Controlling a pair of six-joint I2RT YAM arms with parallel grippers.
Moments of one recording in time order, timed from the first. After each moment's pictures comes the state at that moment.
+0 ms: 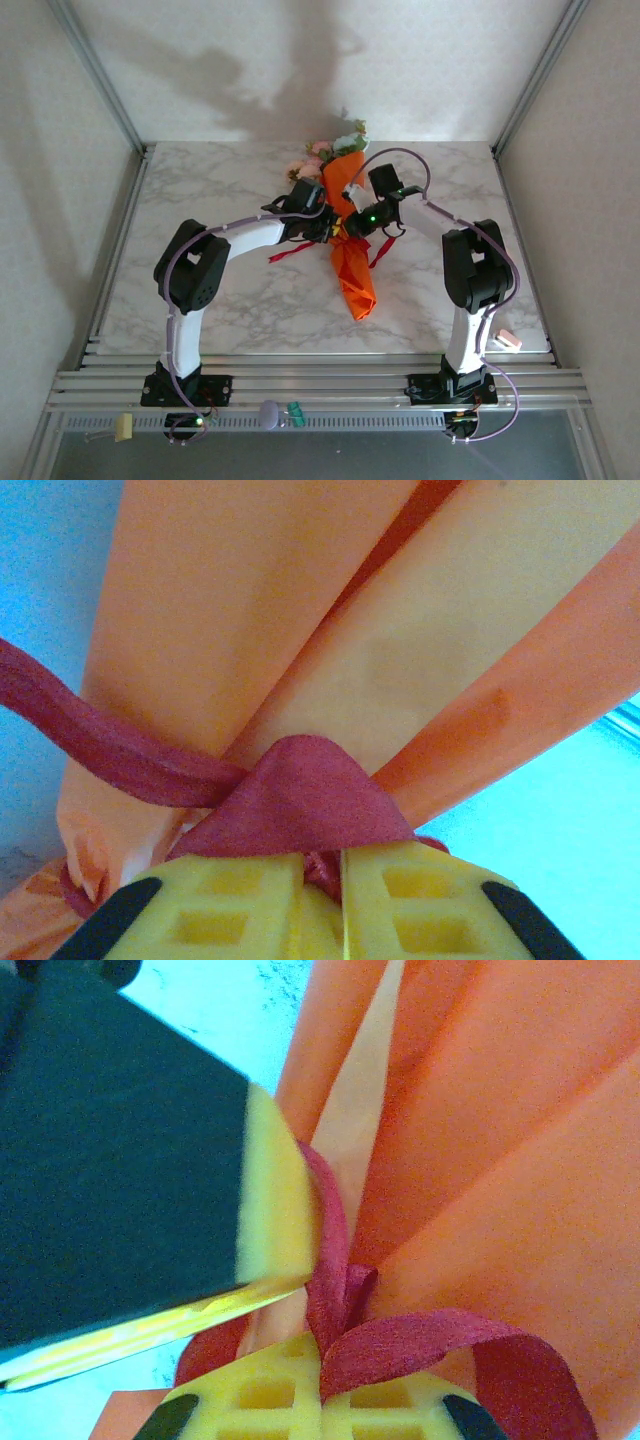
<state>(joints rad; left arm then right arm) -0.58 2.03 1.40 -0.14 0.26 -1.76 0.40 1.92 1.38 -0.55 -0.49 -0.20</state>
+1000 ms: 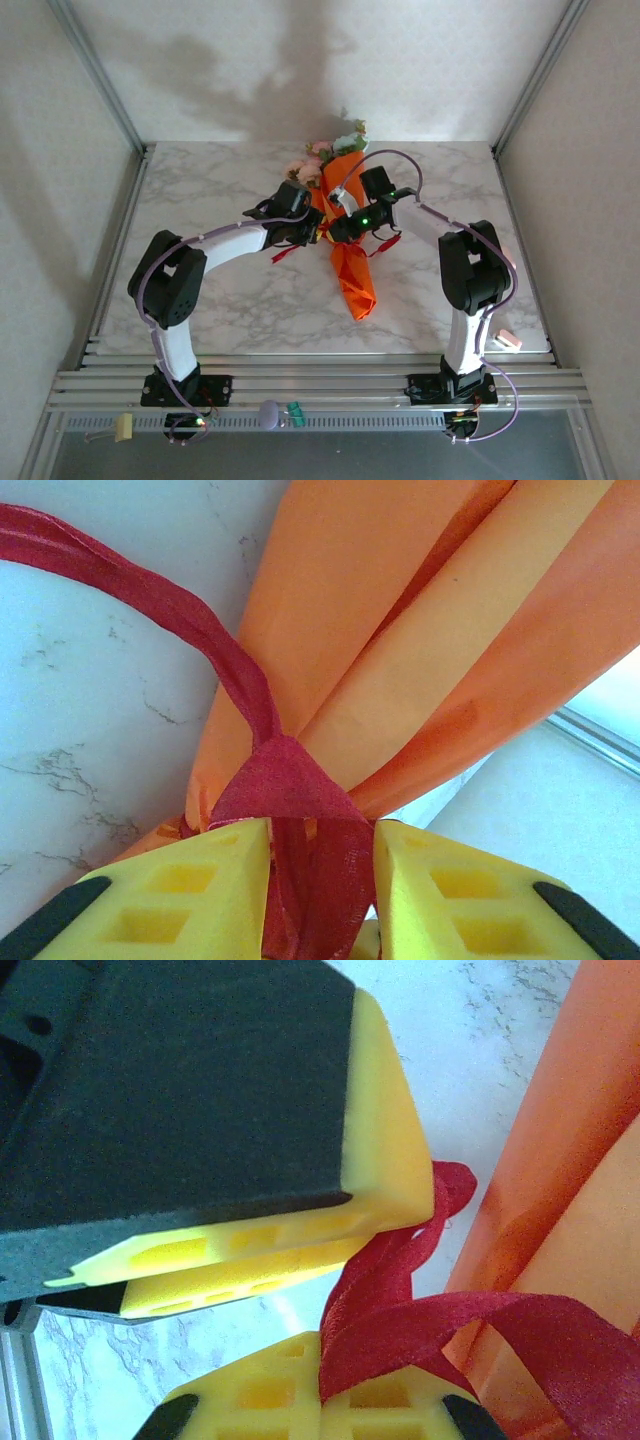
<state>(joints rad) -0.56 1.86 1.25 -0.17 0.17 -1.73 0.45 1.92 1.38 -0.55 -0.70 -0.19</state>
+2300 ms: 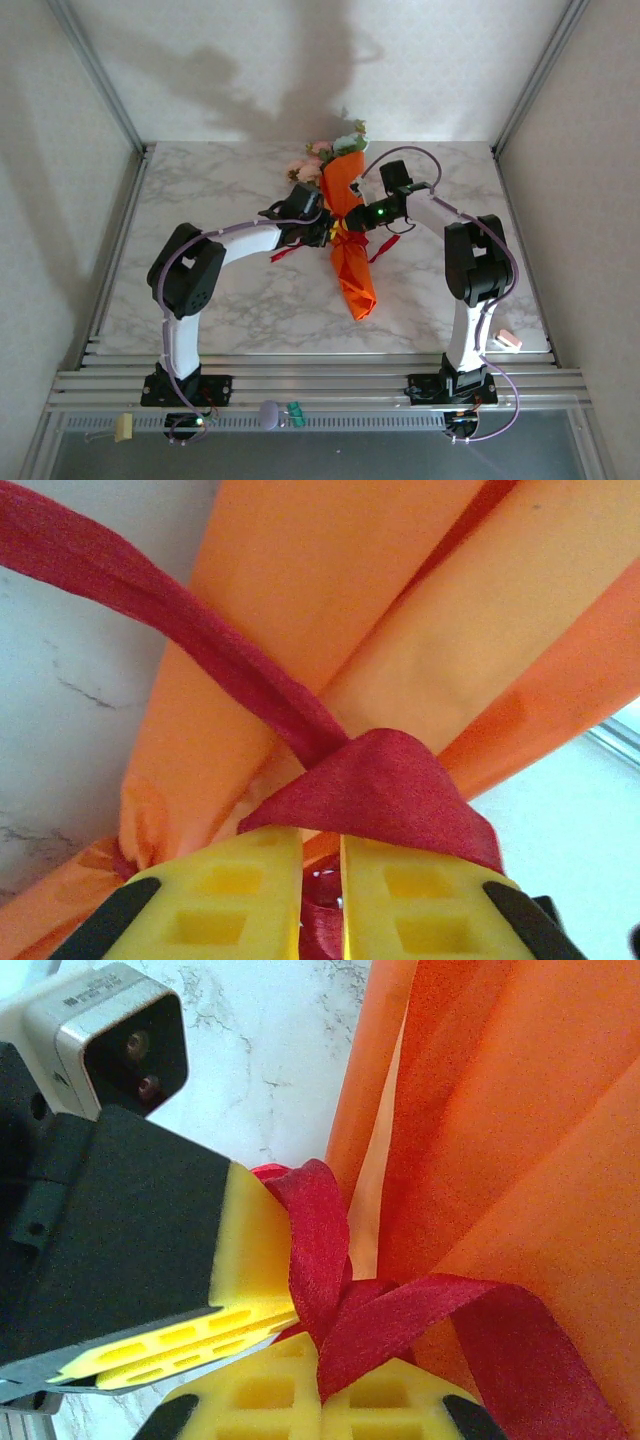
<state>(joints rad) -0.59 1.98 1.32 -0.10 0.22 -1.81 0.33 1.97 1.42 -0.54 -0.74 -0.09</state>
